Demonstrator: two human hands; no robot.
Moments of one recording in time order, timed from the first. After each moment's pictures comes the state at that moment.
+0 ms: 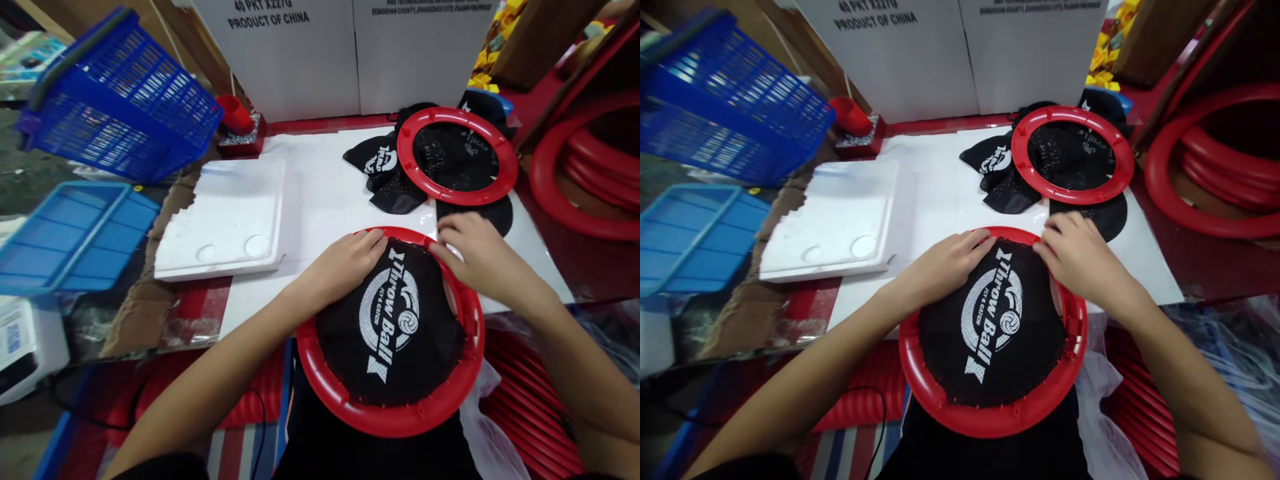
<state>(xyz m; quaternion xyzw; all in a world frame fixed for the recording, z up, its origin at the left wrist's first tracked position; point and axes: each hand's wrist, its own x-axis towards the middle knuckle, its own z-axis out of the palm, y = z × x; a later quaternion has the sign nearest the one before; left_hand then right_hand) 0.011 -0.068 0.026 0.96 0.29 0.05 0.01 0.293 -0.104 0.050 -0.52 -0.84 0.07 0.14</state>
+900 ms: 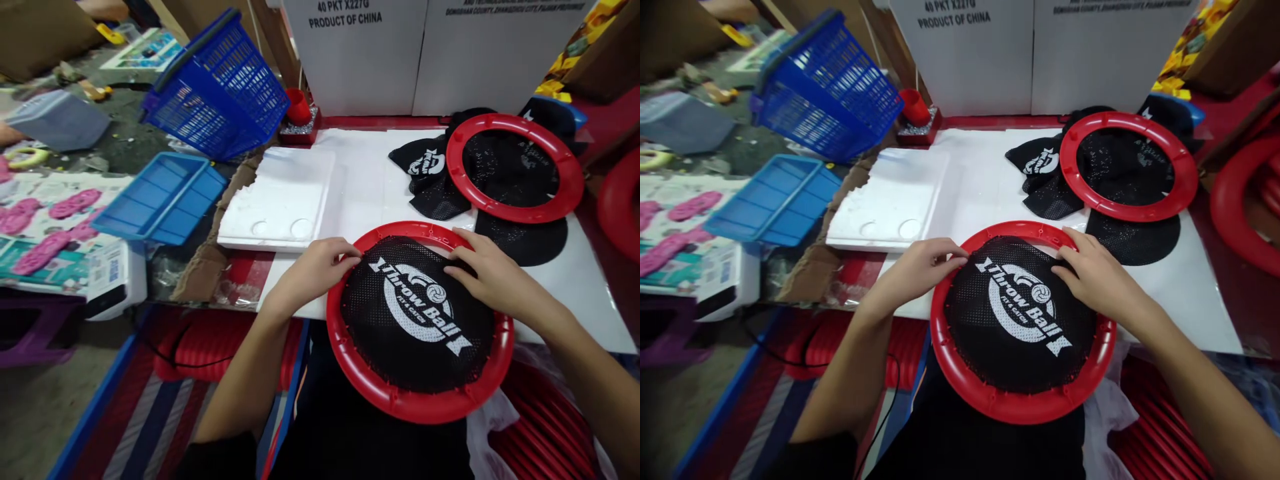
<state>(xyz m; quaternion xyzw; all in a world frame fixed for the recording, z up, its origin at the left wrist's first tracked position) -0.076 -0.097 0.031 0.77 0.54 0.19 0.29 0.288 -0.088 0.008 -0.47 -0.86 0.16 0.14</state>
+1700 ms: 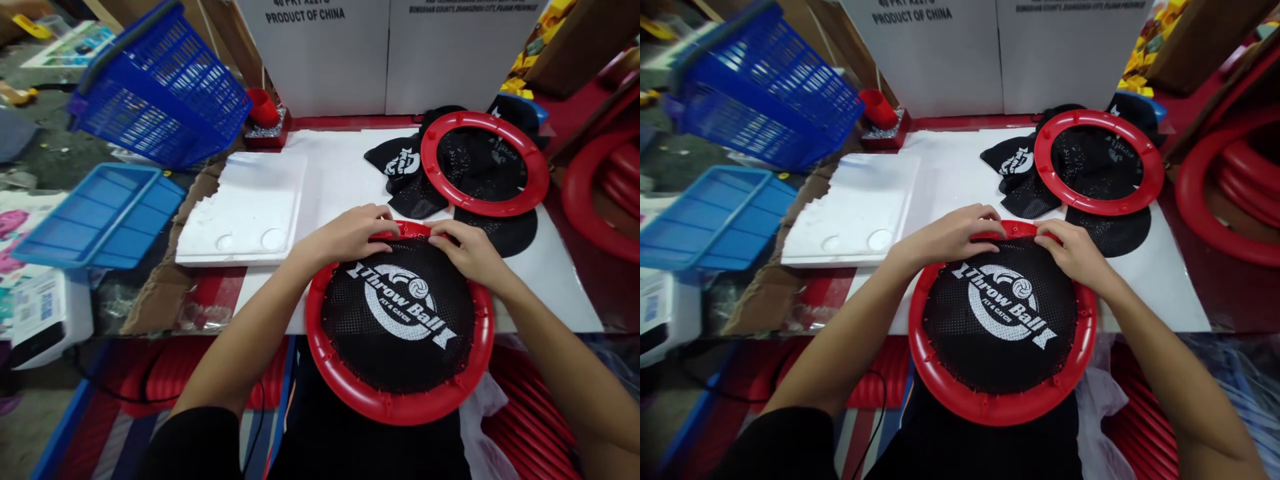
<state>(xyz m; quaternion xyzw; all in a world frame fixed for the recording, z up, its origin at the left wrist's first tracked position) -0.008 -0.005 0.031 0.94 0.27 0.11 0.19 0.283 -0.057 0.006 -0.47 -0.79 0.27 0.28</state>
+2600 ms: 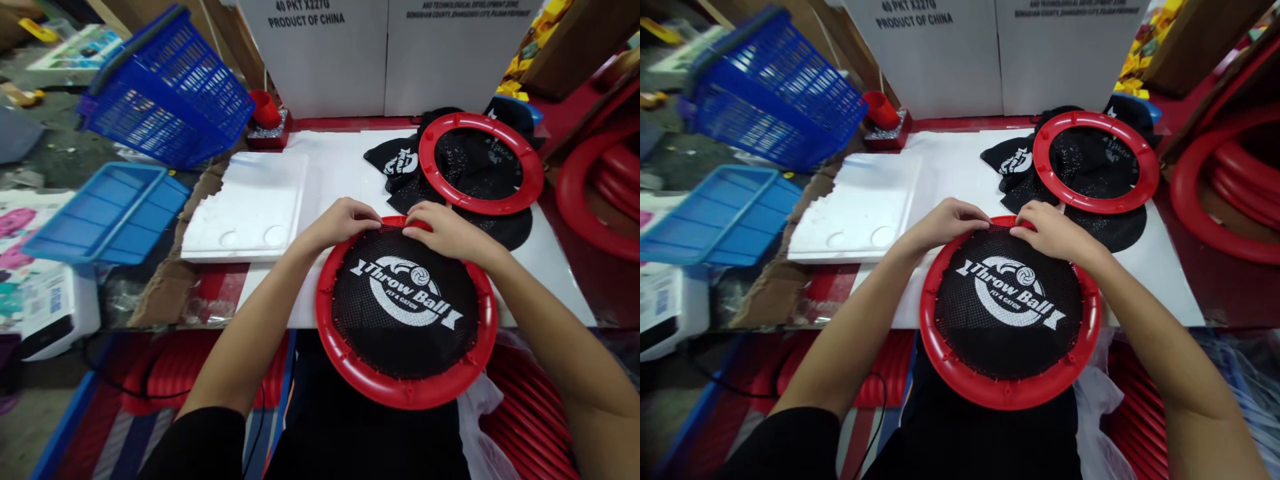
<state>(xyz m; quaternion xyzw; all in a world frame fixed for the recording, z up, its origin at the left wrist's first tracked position) -0.018 0.010 0.010 0.75 0.39 0.26 0.46 0.257 -0.018 0.024 -0.44 -0.85 0.24 0.17</state>
